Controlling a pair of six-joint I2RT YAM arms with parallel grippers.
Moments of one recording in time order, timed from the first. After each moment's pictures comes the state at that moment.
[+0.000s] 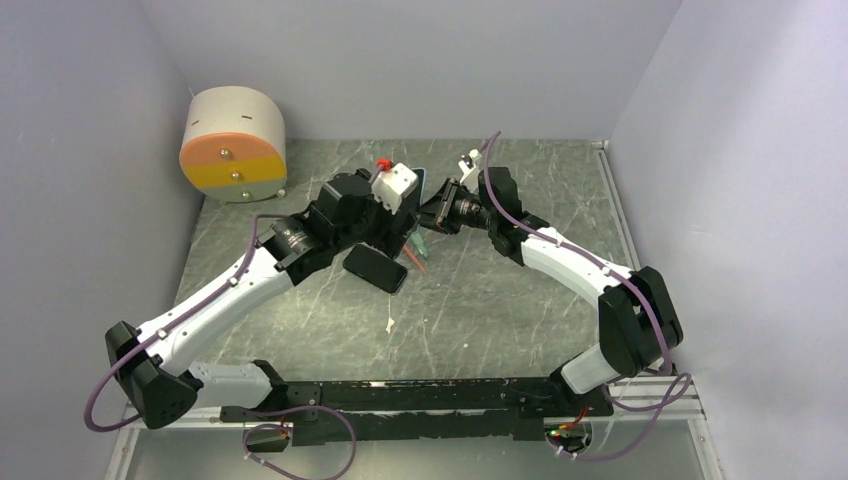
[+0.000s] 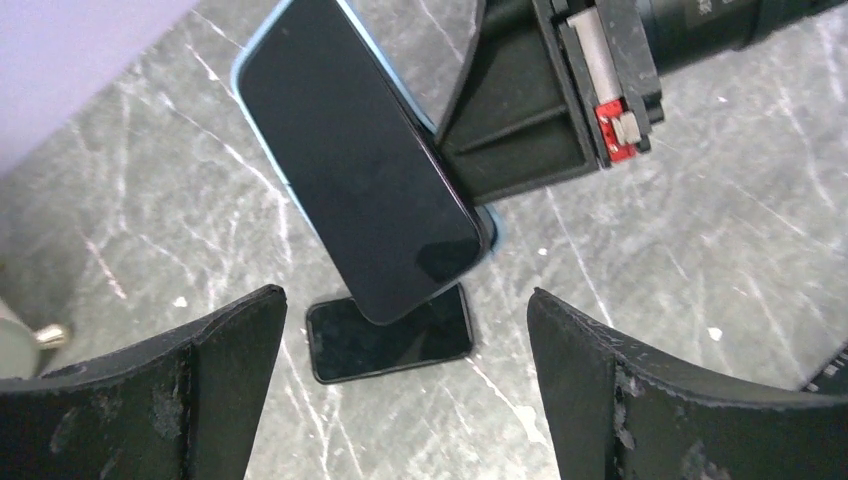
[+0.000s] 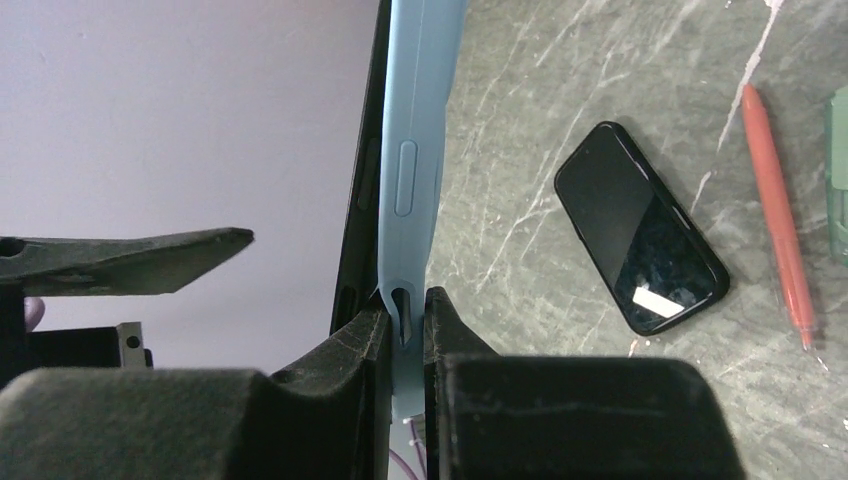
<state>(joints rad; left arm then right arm) -0.77 1.24 1.27 -0.51 -0.08 0.06 0.53 1.50 1.01 0.18 -0.52 1.02</state>
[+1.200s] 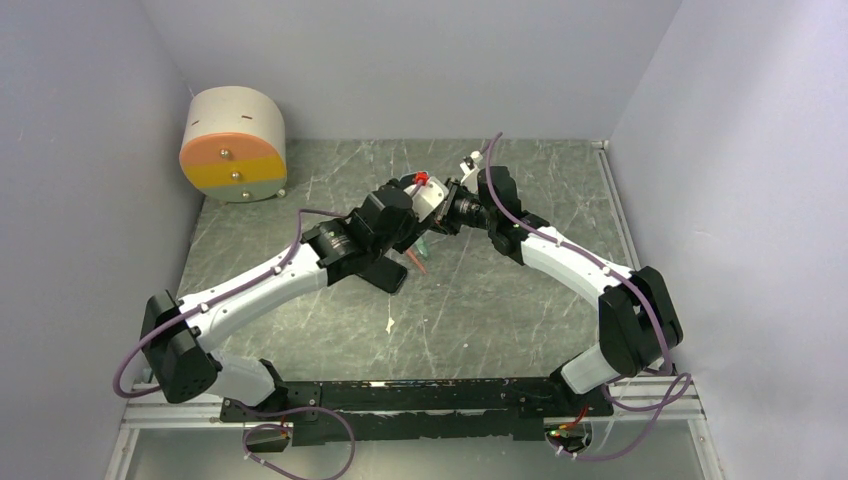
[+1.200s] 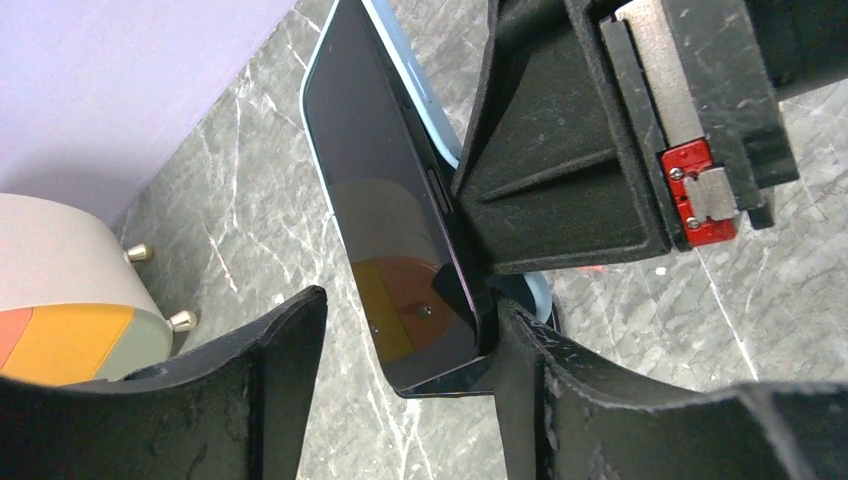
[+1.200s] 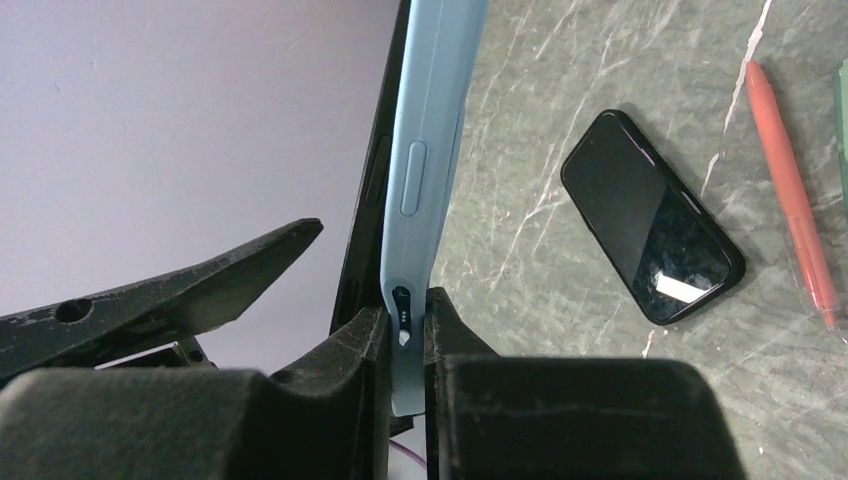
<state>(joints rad) -0.89 1.39 1.26 -0.40 -0.43 0.21 0.53 1.50 1.02 0.14 -0.50 1.08</state>
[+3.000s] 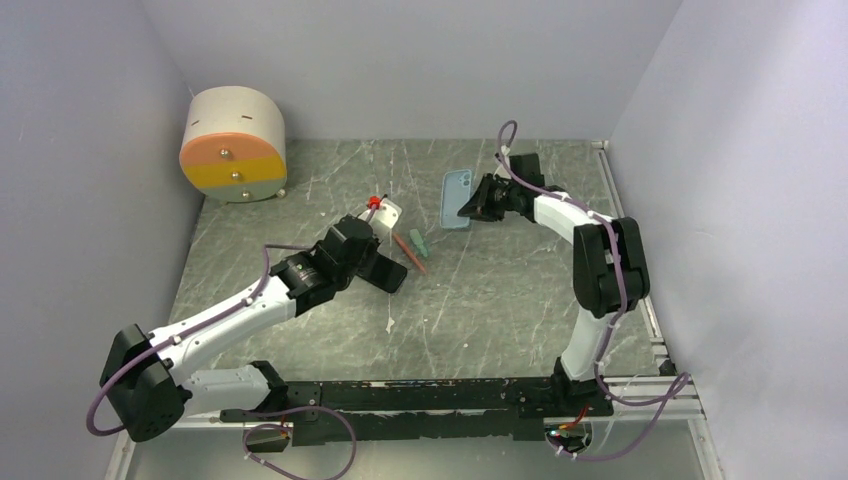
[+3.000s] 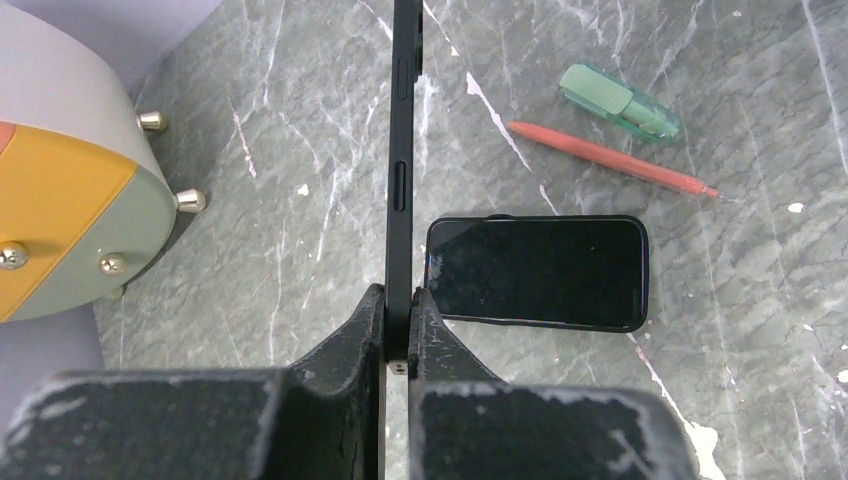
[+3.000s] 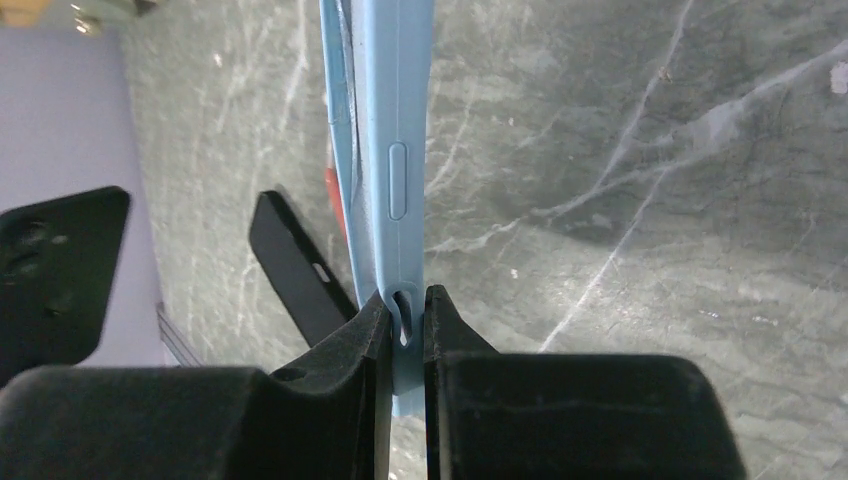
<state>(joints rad) -0.81 1.16 0.89 -0.27 -0.51 0.15 0.20 1.83 1.22 -0.15 -0.55 0.56</state>
